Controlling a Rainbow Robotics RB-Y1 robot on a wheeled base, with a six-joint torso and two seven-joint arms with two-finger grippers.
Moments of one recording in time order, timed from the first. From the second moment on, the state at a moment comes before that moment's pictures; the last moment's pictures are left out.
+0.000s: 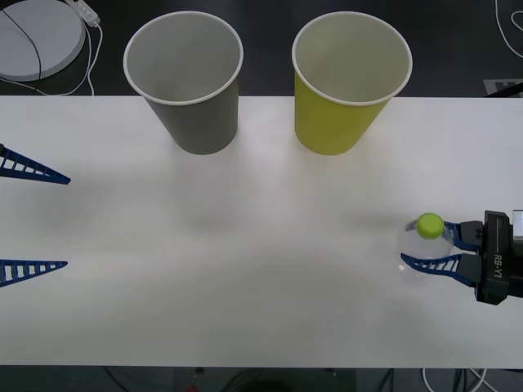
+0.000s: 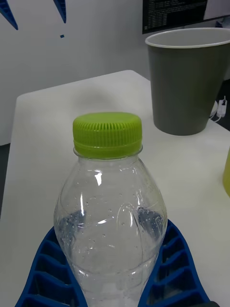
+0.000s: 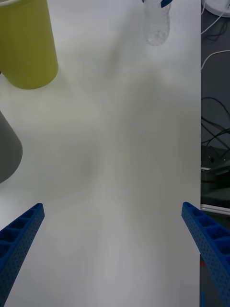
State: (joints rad) right arm 0.20 -1.01 0.05 -1.70 0.77 -1.06 0.33; left arm 0.22 1.18 0.49 -2.11 -1.18 -1.34 0.37
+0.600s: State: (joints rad) right arm 0.39 -1.05 -0.23 -1.99 0.89 -0.95 -0.04; left arm 0.22 1.18 0.49 -2.11 -1.18 -1.34 0.37
